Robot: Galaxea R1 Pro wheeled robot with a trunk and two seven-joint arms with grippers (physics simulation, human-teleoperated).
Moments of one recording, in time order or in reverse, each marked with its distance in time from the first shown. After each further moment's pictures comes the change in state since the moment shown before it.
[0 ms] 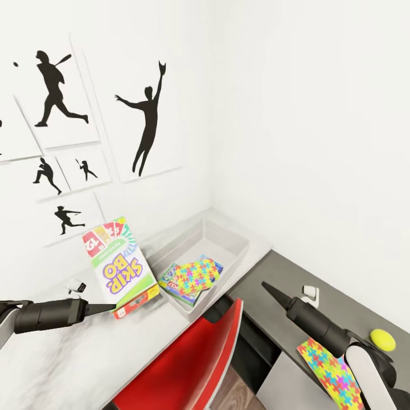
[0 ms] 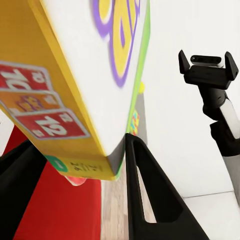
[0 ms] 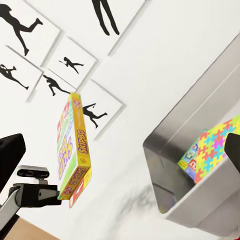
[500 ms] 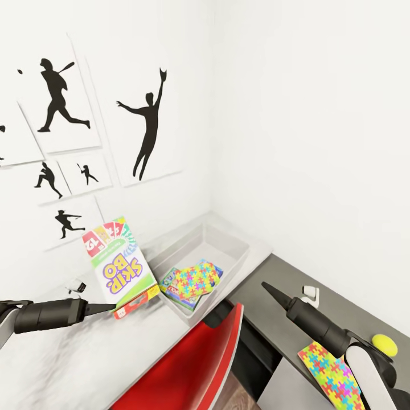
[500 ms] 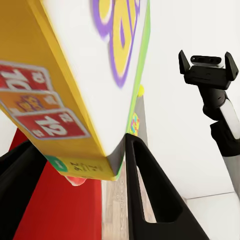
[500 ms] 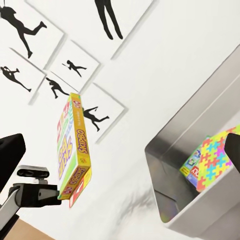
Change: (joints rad) left arm 0.000 0.000 0.000 0.000 0.000 0.000 0.001; right arm 0.001 0.000 0.000 0.000 0.000 -0.002 0.000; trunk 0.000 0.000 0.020
